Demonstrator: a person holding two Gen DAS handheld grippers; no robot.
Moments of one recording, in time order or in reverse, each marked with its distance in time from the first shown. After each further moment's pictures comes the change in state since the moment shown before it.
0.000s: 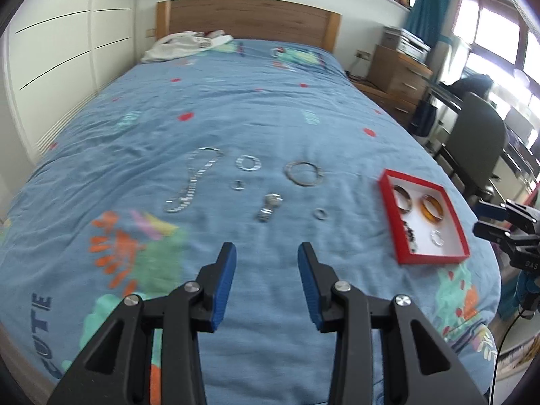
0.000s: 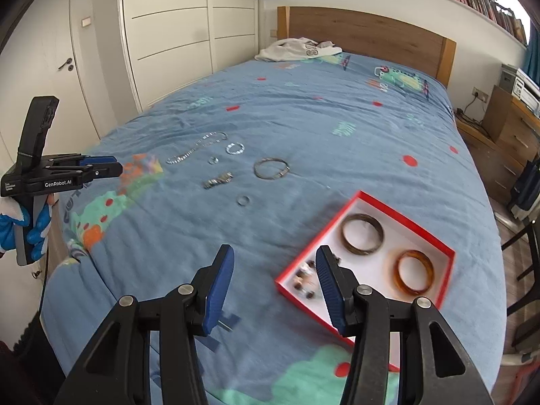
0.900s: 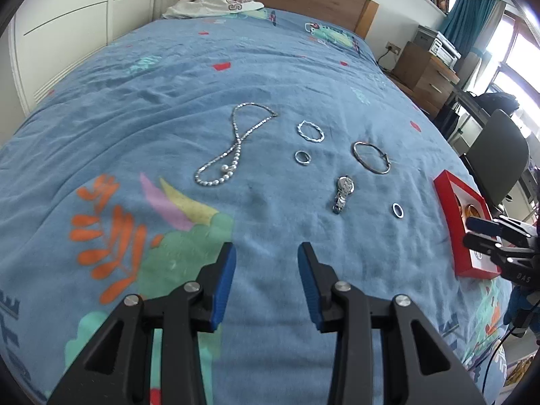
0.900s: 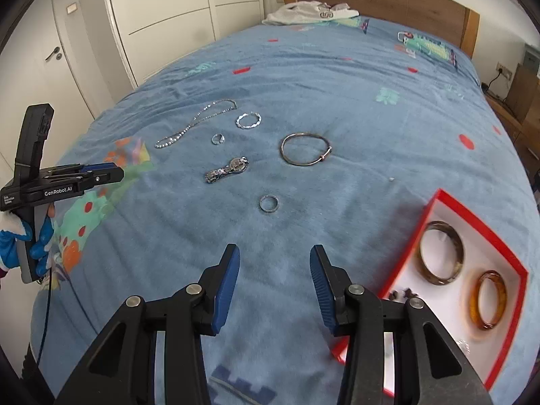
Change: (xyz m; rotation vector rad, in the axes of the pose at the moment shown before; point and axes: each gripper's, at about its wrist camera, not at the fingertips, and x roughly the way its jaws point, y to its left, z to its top) left arm 0.106 0.083 -0.008 -0.118 0.108 -0.025; right arm 0.136 0.031 0.029 0.035 0.149 0.050
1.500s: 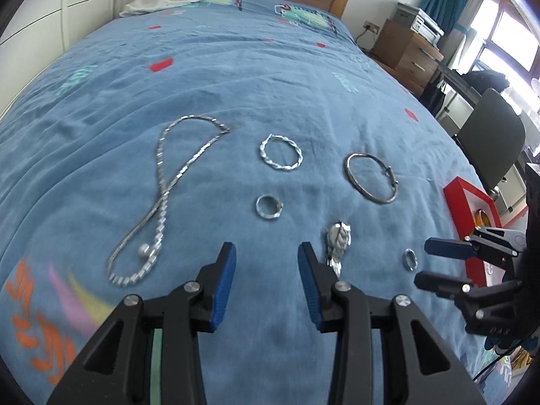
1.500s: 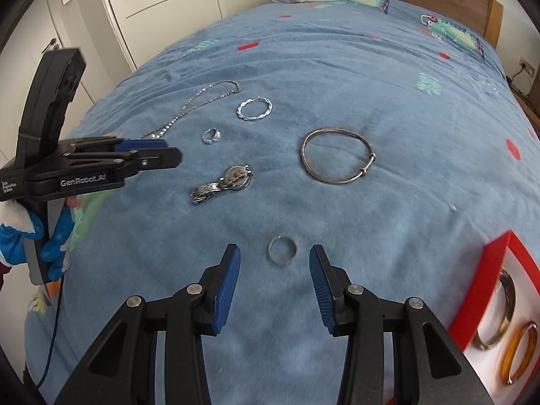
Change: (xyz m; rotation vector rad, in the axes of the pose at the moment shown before) left arm 0.097 -0.035 0.067 0.104 0.066 -0.066; right arm 0.083 0.005 0.040 -0.020 0.085 0.053
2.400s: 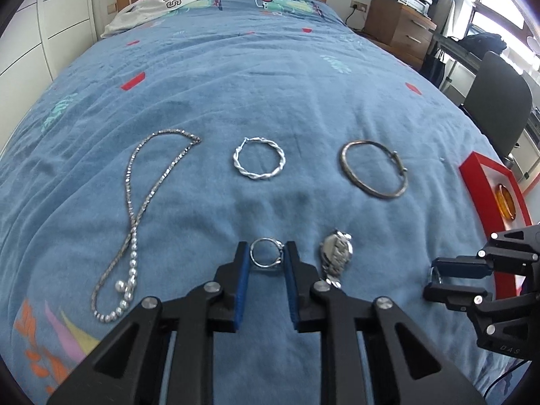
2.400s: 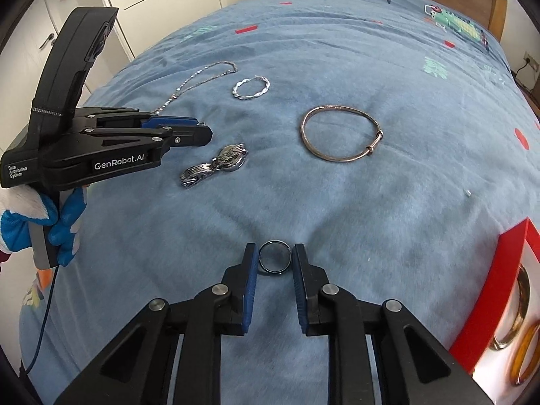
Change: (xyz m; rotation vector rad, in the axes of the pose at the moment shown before) left arm 0.018 -0.029 0.010 0.126 0.014 0.081; right arm 0.012 -0.002 -0.013 0.001 0.036 0.013
